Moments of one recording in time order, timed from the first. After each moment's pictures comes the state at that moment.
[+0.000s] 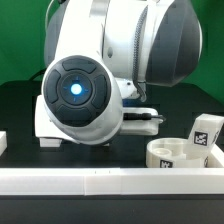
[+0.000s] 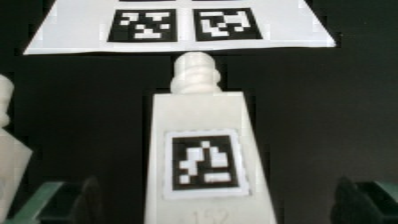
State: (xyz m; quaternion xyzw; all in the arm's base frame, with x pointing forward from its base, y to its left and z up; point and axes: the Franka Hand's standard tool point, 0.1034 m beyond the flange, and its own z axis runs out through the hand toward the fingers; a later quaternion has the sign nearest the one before) arm 0.504 -0.033 0.020 -0.86 0.05 0.51 0.05
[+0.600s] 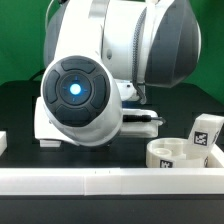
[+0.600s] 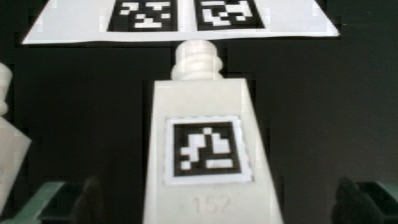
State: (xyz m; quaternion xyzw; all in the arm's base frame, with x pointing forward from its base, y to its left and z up) arm 0.506 -0.032 0.016 -0.86 0.05 0.50 0.05
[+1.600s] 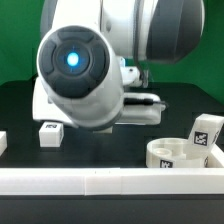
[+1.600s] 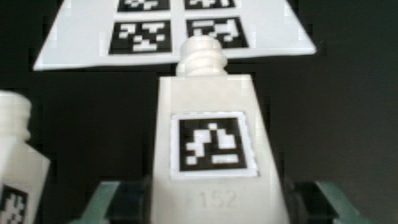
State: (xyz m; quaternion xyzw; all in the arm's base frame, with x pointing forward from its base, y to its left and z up) arm 0.517 -0.029 0.056 -0.86 0.07 0.50 0.04
